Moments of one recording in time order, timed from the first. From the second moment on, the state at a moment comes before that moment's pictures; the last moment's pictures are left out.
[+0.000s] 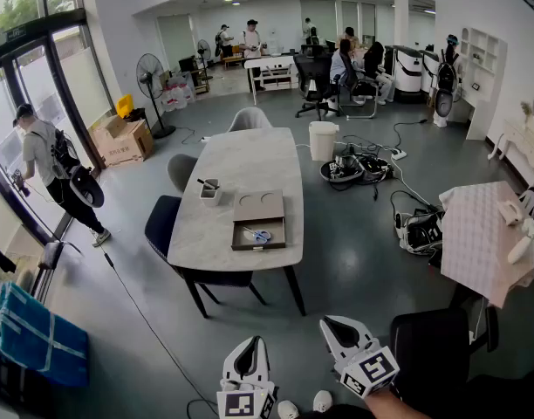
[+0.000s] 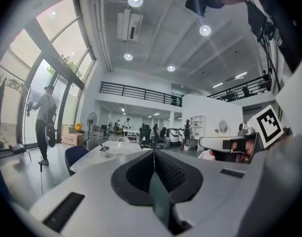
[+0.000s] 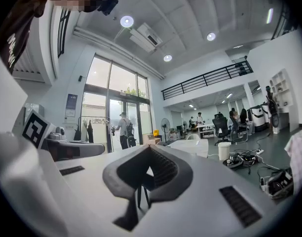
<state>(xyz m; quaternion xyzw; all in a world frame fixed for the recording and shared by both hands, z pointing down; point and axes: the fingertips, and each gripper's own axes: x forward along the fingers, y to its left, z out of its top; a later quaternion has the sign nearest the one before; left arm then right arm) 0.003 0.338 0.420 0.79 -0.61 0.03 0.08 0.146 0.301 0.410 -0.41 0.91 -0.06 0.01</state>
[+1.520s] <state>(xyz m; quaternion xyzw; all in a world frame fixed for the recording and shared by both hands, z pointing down) -0.001 0.240 0.435 0.77 -0.64 0.01 0.08 0.163 0.205 0.439 -0.41 0.91 -0.06 0.01</state>
